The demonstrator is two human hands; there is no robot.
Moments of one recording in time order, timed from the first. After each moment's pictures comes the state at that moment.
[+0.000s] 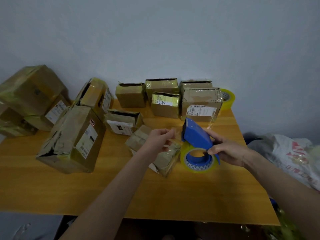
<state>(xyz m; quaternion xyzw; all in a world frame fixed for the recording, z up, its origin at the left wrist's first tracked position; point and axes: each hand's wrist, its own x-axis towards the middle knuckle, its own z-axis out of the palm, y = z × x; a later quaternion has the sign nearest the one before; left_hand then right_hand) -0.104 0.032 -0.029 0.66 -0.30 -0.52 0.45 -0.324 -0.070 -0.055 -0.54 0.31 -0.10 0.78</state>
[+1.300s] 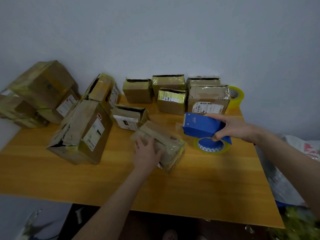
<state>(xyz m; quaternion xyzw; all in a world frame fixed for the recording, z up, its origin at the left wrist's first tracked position) -0.087 0.075 -0.095 0.89 -0.41 -0.18 0.10 -0.315 -0.116 -0.024 -0.76 0.36 -0.01 0.55</state>
